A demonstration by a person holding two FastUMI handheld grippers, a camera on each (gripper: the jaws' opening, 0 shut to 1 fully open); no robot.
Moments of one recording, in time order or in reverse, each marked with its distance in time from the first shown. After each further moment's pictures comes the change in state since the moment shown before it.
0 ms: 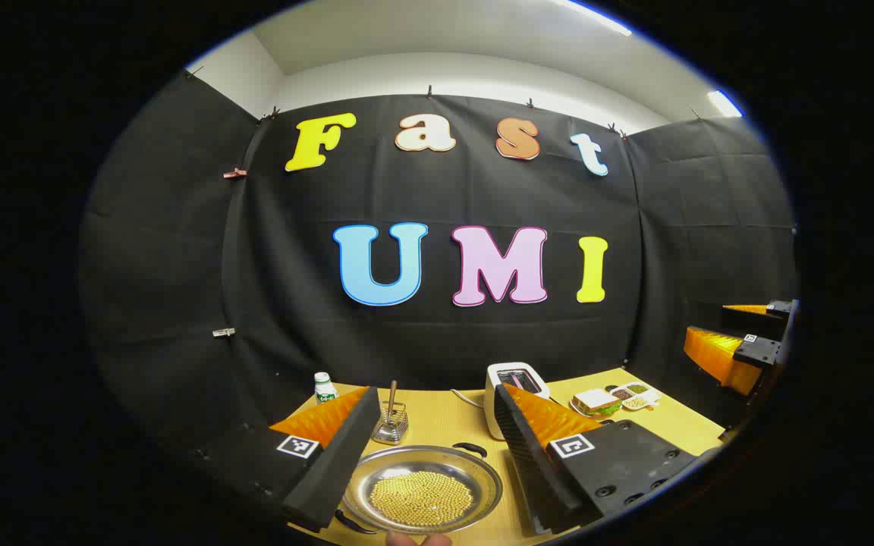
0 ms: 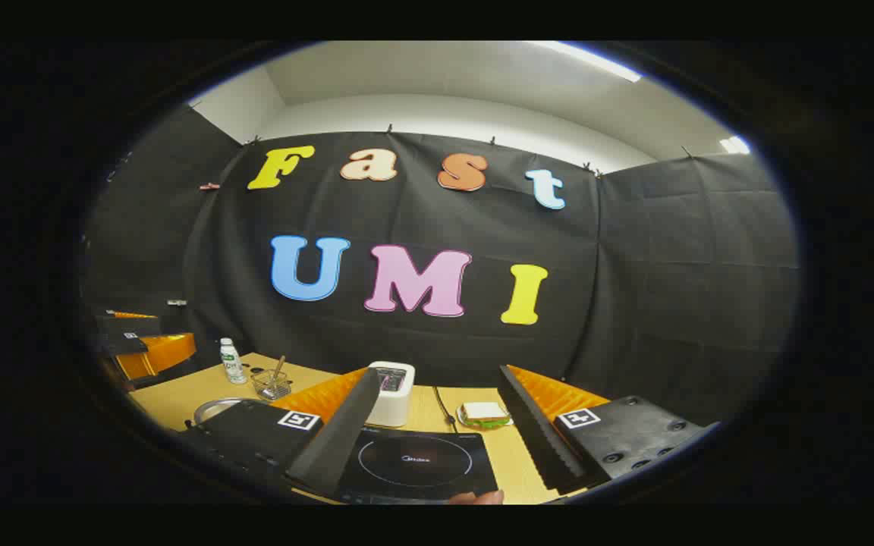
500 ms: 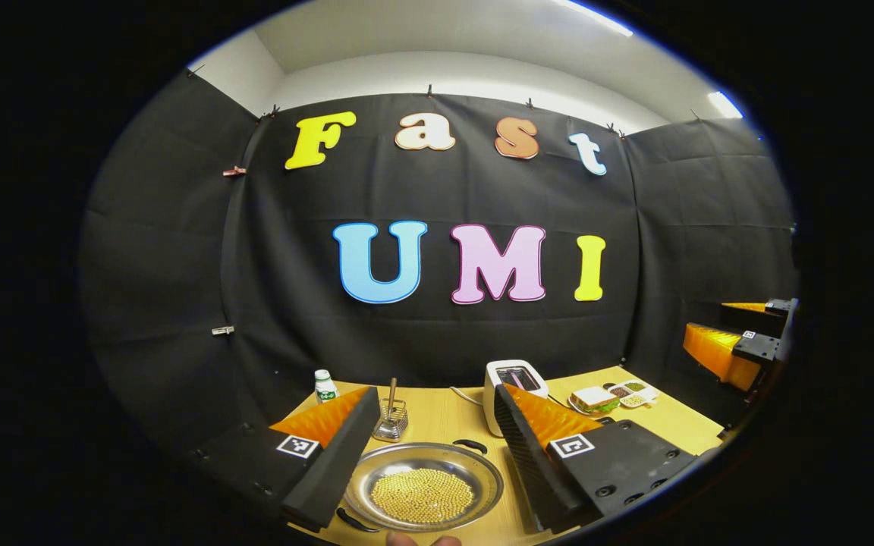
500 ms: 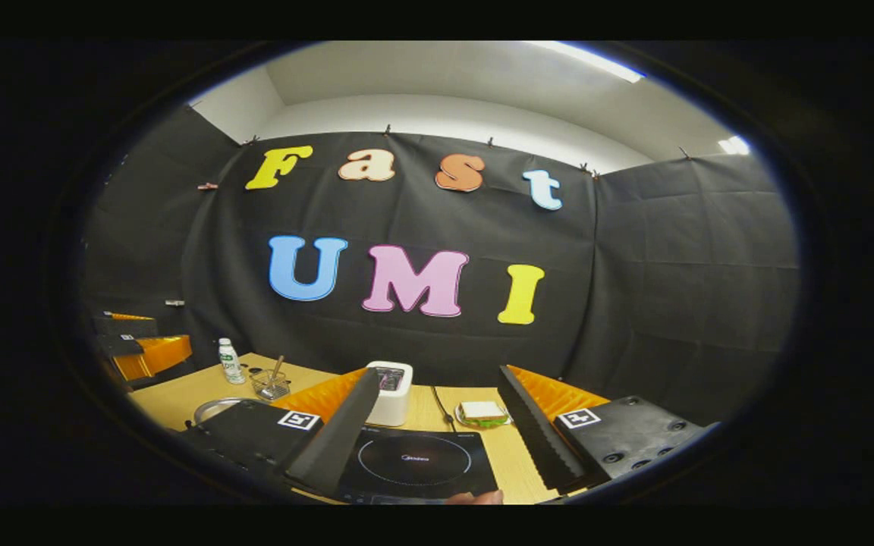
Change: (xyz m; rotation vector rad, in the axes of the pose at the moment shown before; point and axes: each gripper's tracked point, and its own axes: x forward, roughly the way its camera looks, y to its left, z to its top) left arm -0.006 0.005 -0.004 0.000 0.006 -0.007; right arm -0.004 0.001 0.001 0.002 -0.002 -0.010
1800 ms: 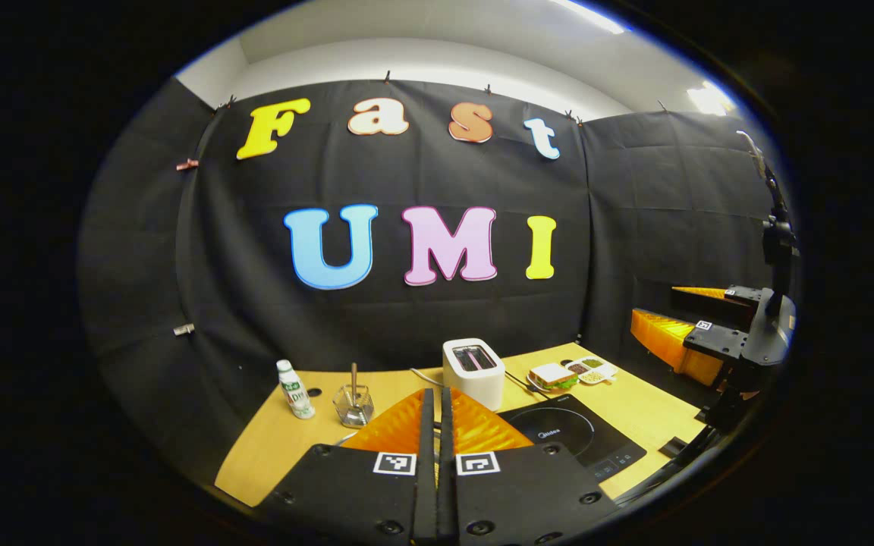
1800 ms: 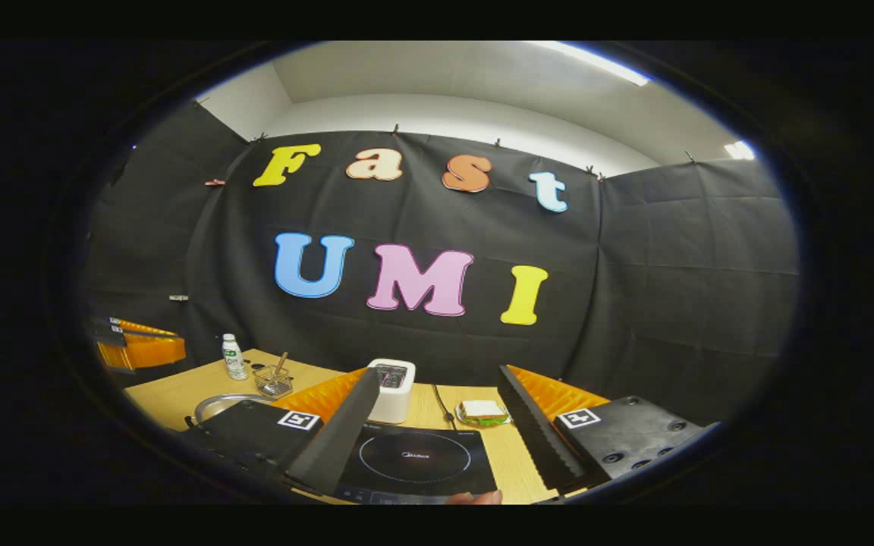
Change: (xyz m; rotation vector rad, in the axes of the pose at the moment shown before) left arm -0.020 -0.036 -0.026 0.012 0.142 -0.212; right arm -0.010 0.006 -0.002 -0.022 0.005 0.014
